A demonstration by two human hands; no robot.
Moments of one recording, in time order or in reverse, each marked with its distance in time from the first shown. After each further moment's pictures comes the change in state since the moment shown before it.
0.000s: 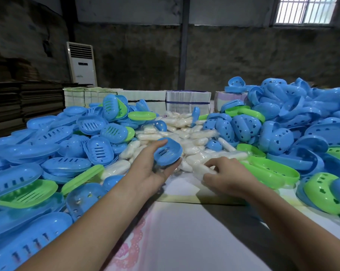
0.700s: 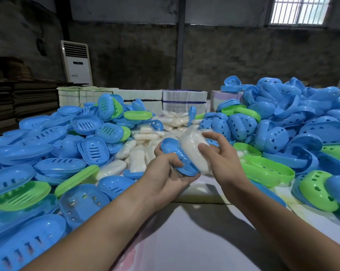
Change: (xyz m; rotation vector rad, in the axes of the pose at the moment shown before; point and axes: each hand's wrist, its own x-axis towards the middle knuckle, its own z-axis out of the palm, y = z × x) left_hand -0.010 -0.033 0.015 0.030 -0.295 -0.058; right_hand -0.012 -0.032 0.002 1.166 0.287 -0.105
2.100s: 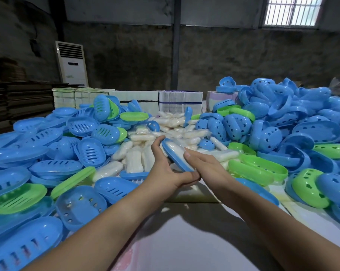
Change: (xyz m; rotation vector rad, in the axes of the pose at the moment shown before) left_hand 0.009 -0.012 -0.024 0.810 -0.065 0.329; right_hand -0.010 -0.002 -0.001 -0.109 -0.394 0.113
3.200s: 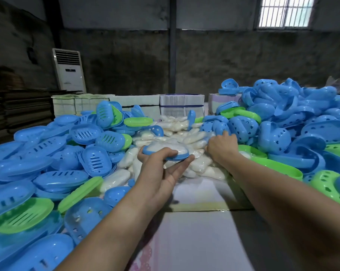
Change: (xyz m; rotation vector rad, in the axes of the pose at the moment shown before) left_hand 0.008 0.038 -0.021 -0.858 0.251 -0.200; right_hand 0.147 0.058 -0.070 -1.729 0.353 0.258
